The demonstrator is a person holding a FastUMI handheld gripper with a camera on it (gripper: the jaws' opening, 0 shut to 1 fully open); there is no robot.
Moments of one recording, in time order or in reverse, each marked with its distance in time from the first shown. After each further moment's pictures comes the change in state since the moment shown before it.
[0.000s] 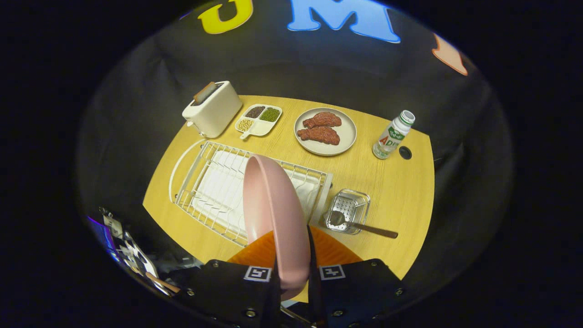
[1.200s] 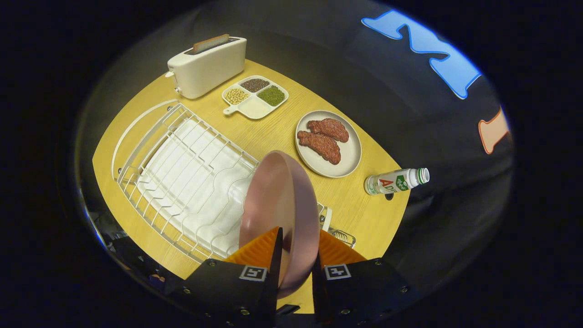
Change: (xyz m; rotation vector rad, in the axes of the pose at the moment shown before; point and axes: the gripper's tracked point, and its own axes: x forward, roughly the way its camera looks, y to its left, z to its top) arm 0.097 0.013 0.071 -0.428 0.158 -0.353
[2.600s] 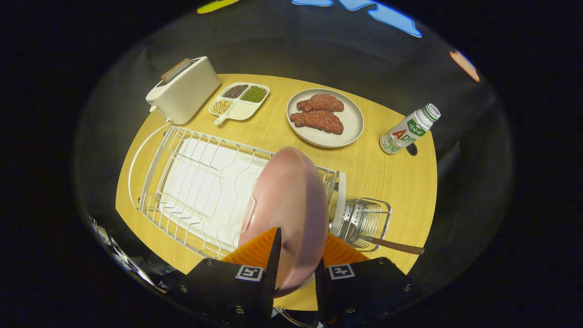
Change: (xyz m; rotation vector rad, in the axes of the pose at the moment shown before) arm 0.015 0.016 -0.044 0.327 0.013 0.169
